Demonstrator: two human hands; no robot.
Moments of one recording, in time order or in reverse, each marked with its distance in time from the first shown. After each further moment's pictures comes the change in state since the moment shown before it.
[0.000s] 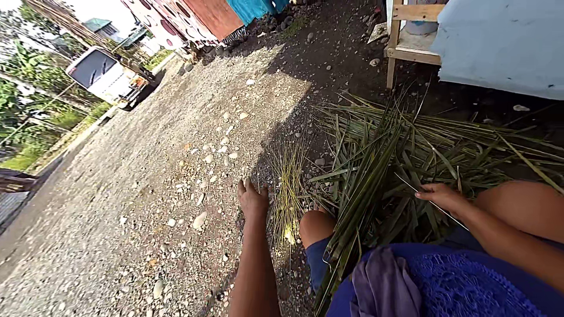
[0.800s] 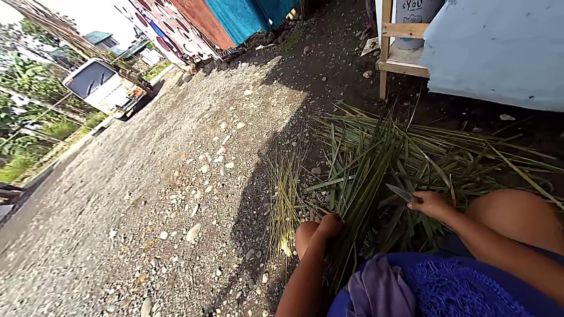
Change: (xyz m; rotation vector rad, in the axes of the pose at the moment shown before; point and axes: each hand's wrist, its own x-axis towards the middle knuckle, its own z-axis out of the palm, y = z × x) left_hand -0.087 0.099 0.152 0.064 -1.060 0.200; right_hand 0.009 -0.004 -0.002 -0.395 0.002 -0.068
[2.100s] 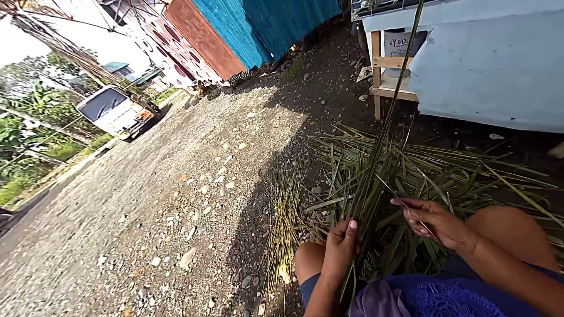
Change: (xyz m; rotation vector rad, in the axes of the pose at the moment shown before) left_hand -0.122 0.080 0.001 -0.955 0.393 0.610; right_hand -0.076 -0.042 -0.029 1.169 -0.227 -0.499
